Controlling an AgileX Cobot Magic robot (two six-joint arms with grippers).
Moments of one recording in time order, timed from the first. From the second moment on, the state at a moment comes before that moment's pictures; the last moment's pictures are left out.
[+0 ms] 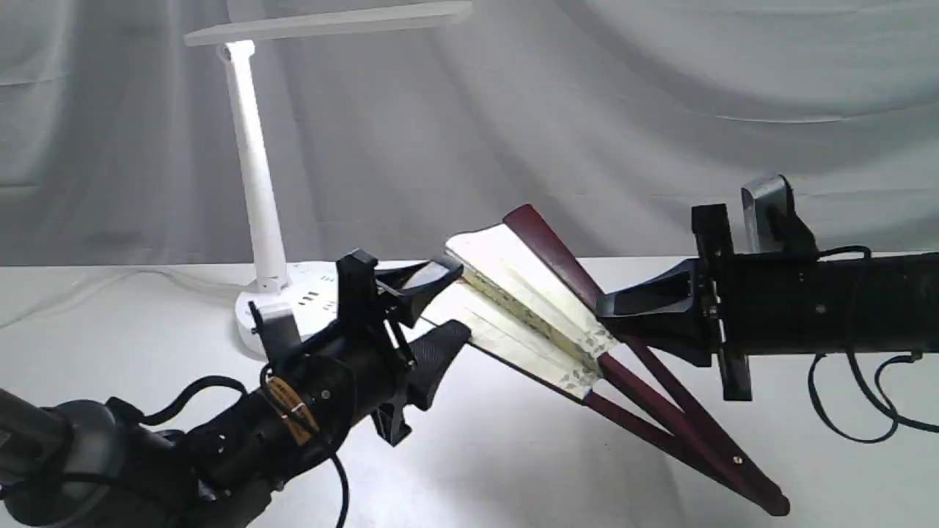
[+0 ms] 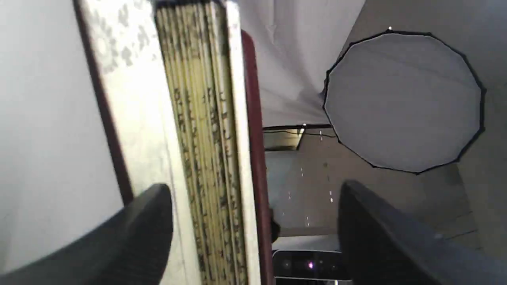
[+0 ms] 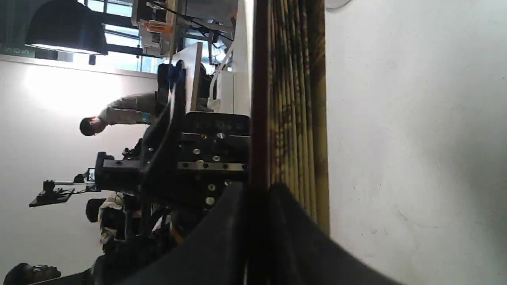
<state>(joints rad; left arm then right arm) -0.48 2.11 -0.87 0.31 -1.21 -1.77 -0.19 1.91 -1.07 1.54 1.21 -0.90</state>
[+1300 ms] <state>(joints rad) -0.48 2.13 -0.88 0.28 -1.15 -1.81 -0.19 1.90 -1.07 1.56 1.21 -0.93</state>
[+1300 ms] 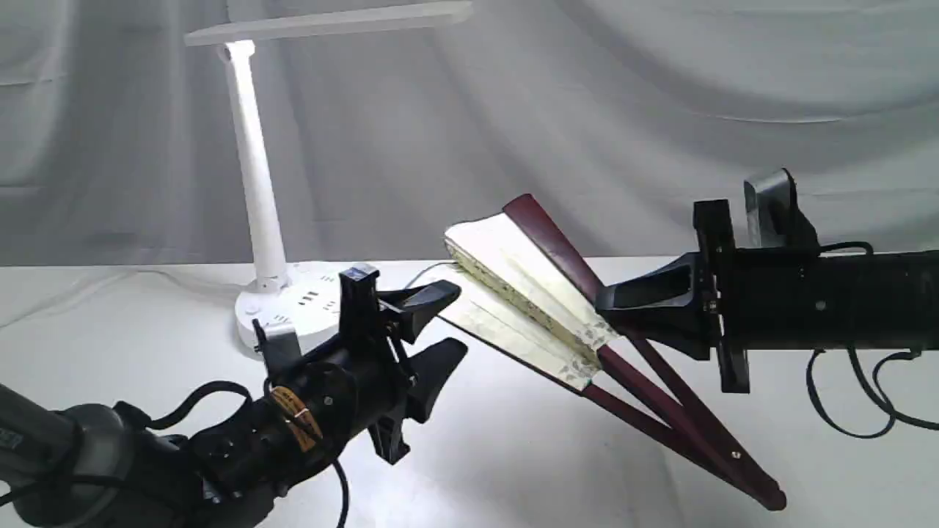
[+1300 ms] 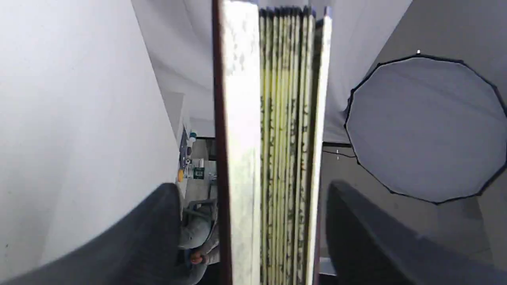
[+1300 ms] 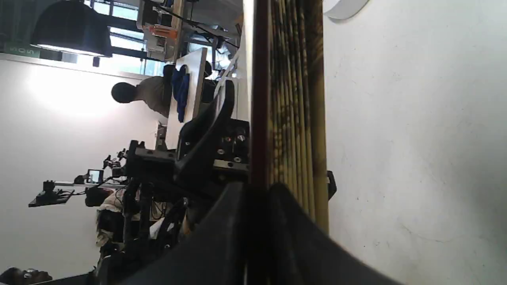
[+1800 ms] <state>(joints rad) -0.48 2.20 -1.00 0.30 -1.18 -1.83 -0.19 1.90 -1.07 1.55 1.21 -0.94</state>
